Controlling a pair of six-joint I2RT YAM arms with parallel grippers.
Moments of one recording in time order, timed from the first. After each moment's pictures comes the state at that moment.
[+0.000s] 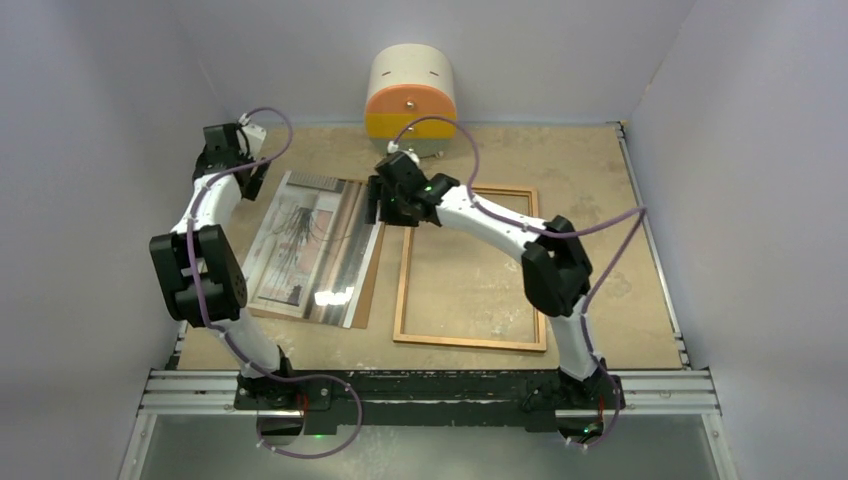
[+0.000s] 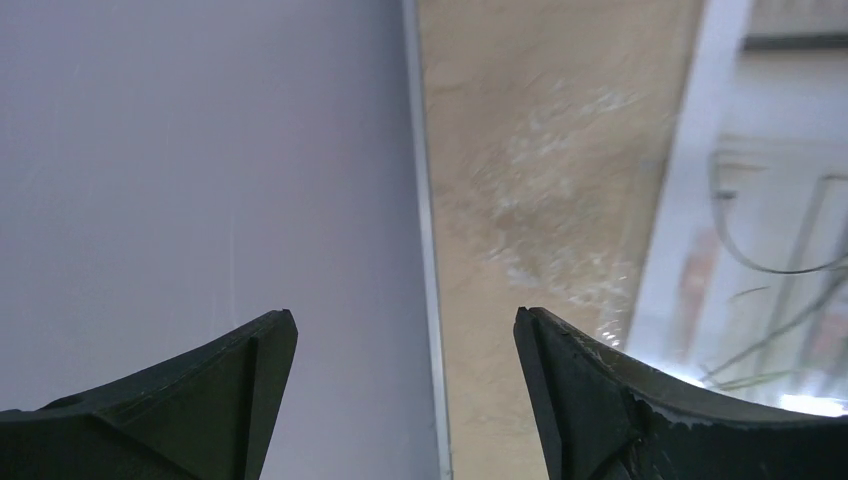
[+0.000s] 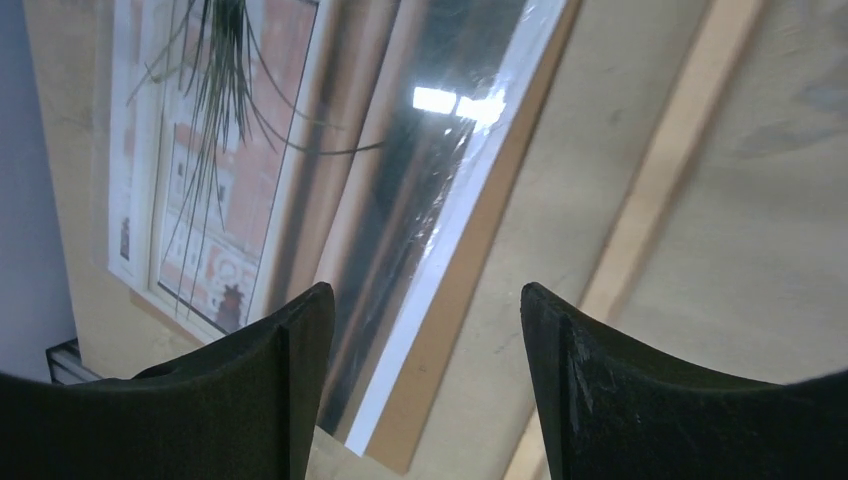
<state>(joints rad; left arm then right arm) 0.22 1.76 1.38 -0.35 -0.20 0.59 0.81 2.03 1.77 -0.56 0.08 0.75</state>
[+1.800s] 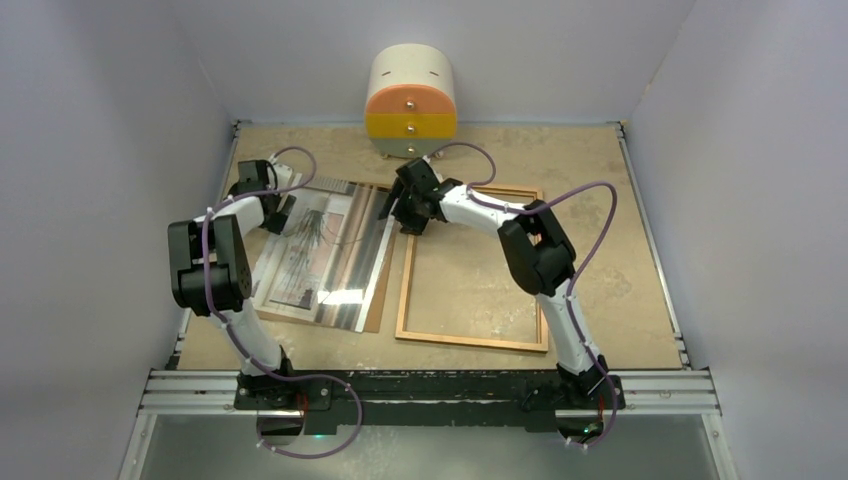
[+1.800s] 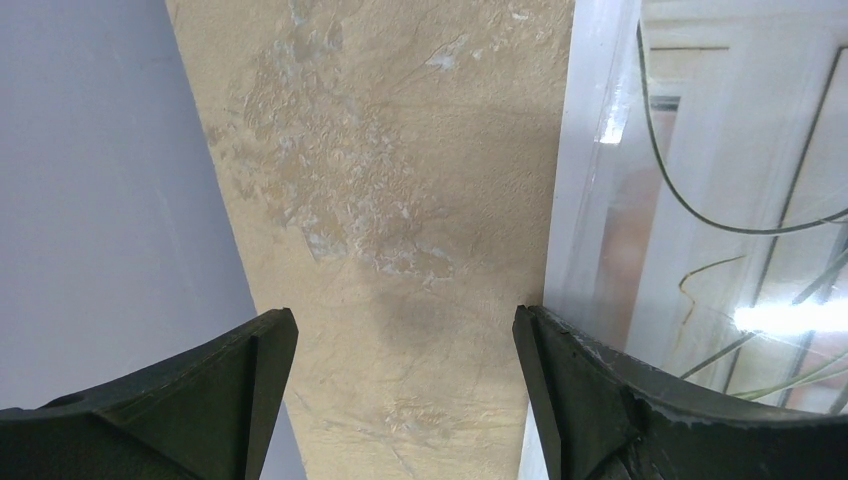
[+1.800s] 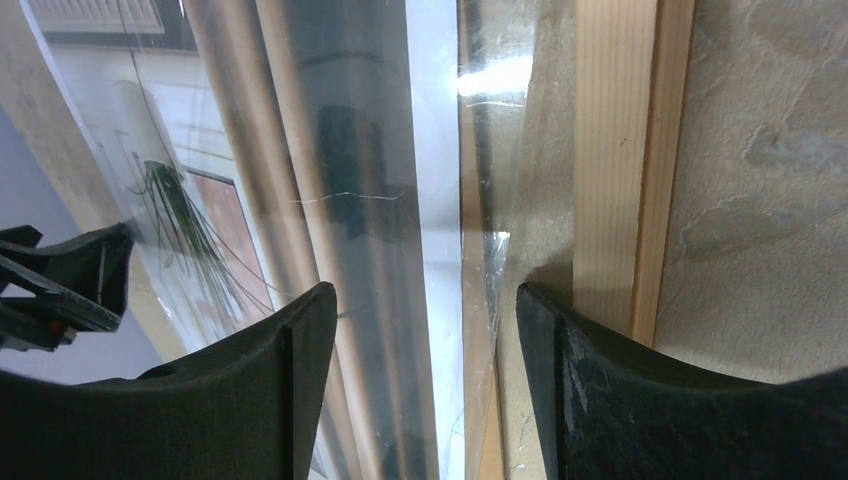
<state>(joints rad) 0.17 1.83 1.10 -0.17 -0.24 0.54 0.69 2.27 1.74 -0.39 -0.04 1.06</state>
